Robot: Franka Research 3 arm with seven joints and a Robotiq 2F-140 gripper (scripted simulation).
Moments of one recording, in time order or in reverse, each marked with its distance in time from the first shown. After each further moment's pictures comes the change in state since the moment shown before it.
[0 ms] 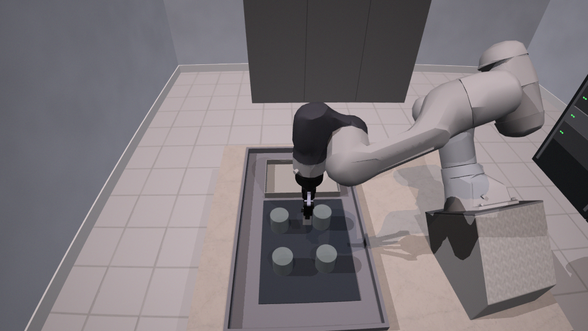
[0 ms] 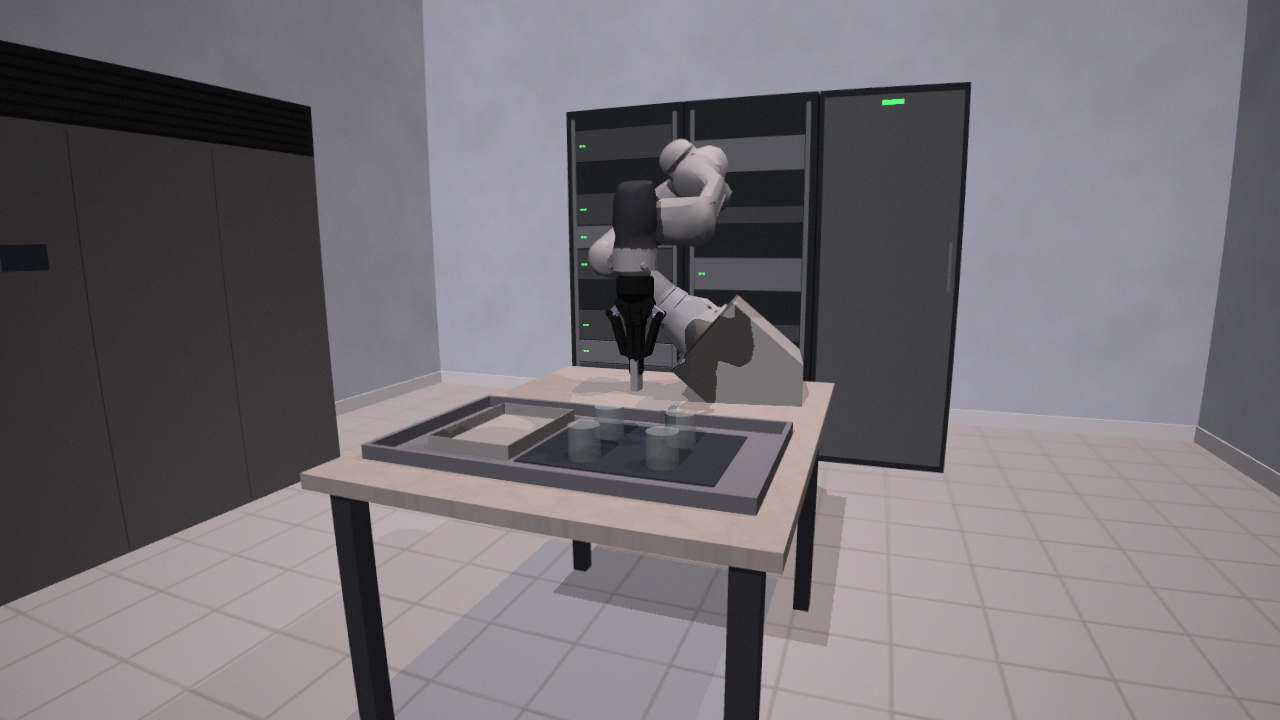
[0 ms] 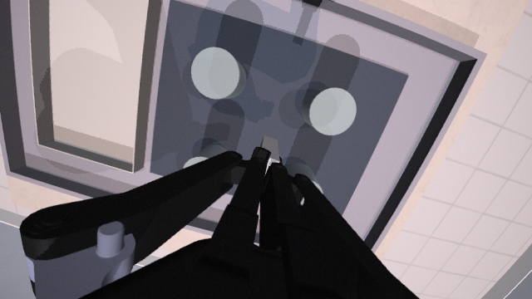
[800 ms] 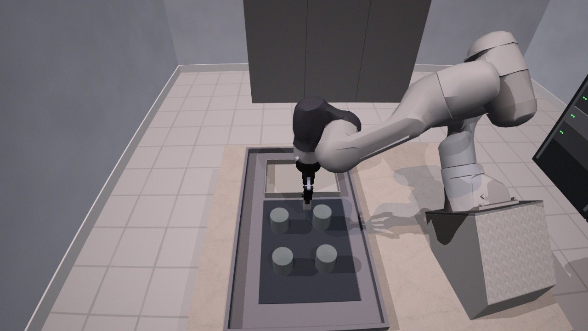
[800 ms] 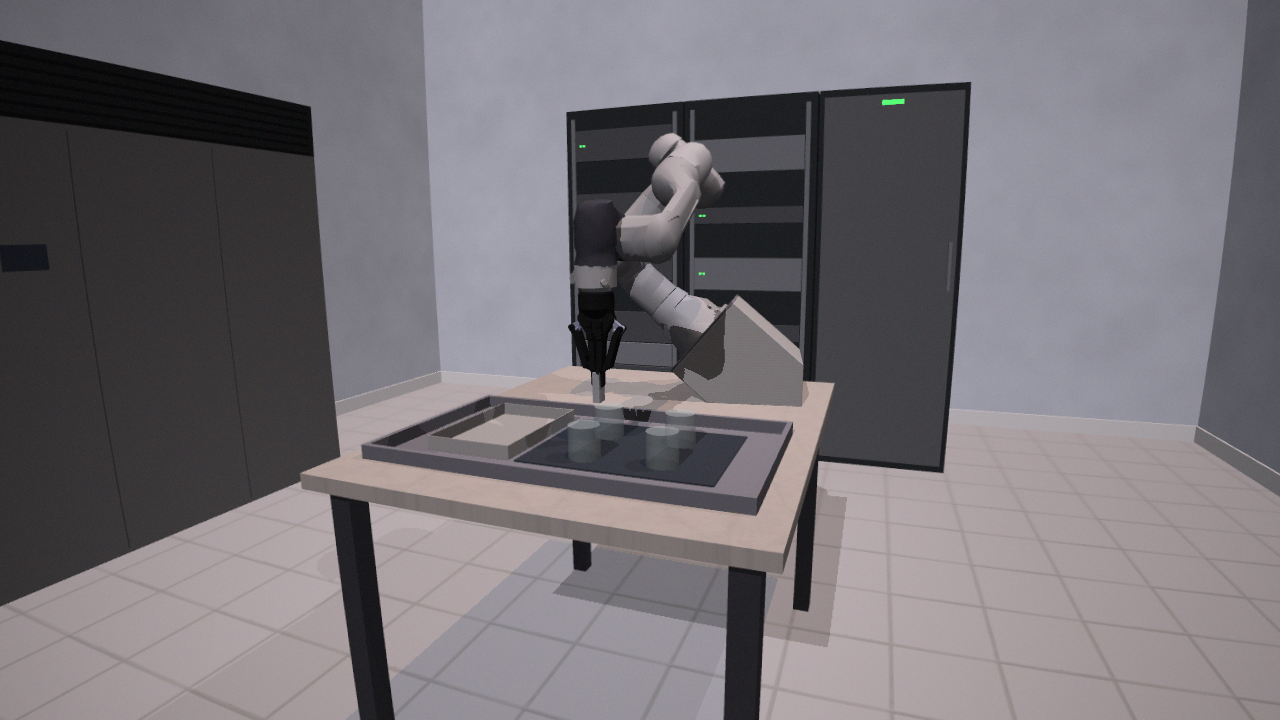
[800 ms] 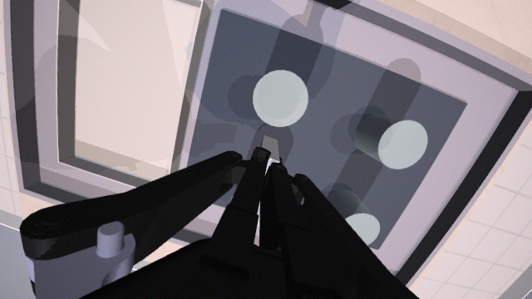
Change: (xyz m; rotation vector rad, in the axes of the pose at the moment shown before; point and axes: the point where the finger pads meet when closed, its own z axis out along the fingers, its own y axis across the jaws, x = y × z) arm 0.001 -0.089 0.034 0.004 0.009 -0.030
